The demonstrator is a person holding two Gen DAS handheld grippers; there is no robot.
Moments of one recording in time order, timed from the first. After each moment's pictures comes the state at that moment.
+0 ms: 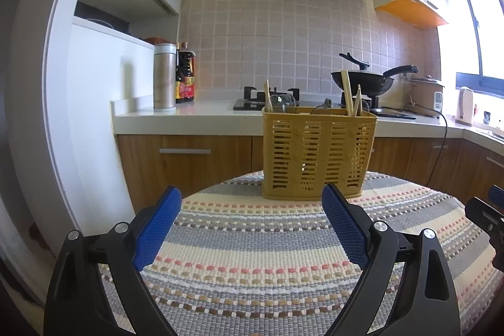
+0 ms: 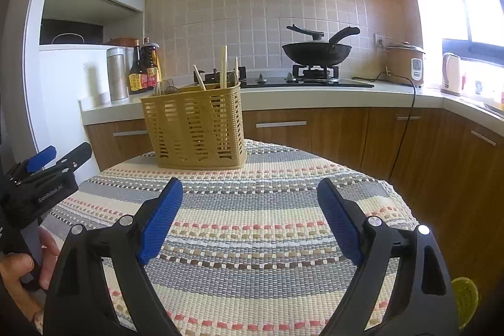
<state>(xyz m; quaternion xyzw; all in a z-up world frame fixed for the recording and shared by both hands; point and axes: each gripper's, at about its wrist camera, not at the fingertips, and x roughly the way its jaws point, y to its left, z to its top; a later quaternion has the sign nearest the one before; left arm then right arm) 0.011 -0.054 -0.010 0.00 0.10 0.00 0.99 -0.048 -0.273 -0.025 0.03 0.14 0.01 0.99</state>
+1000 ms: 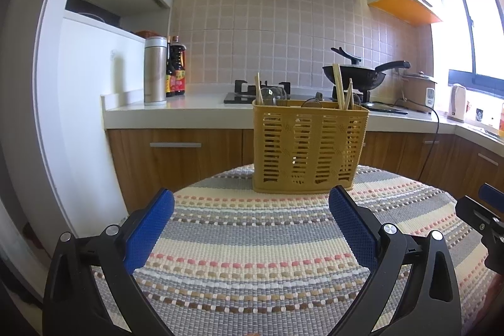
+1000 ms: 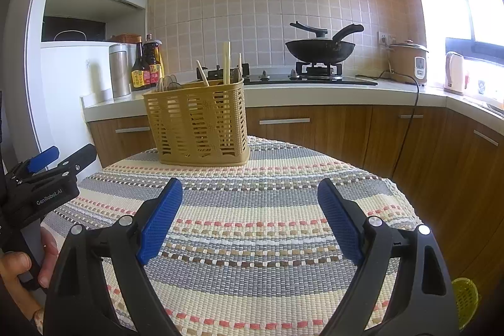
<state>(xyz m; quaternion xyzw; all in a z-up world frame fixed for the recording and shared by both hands) 0.015 -0.053 -0.012 -0.01 0.12 -0.03 0.99 -0.047 -0.271 -0.027 0.03 0.14 0.02 0.99</state>
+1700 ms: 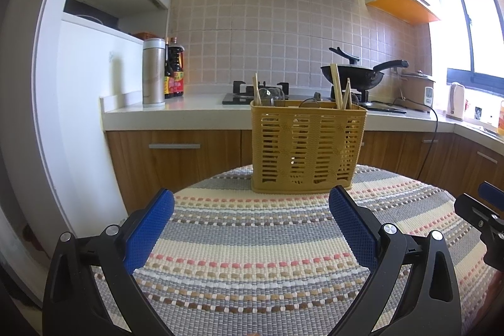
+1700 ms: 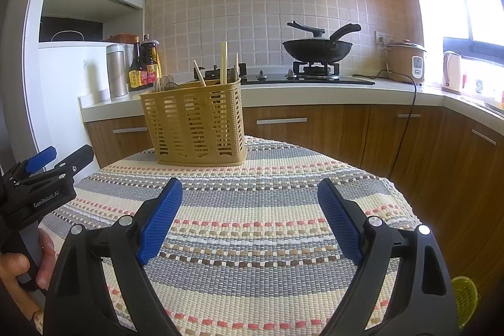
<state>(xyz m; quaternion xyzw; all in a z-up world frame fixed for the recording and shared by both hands) 0.013 -0.055 -0.012 0.00 0.12 -0.03 0.99 -0.047 -0.272 -0.027 0.03 0.14 0.01 0.99</state>
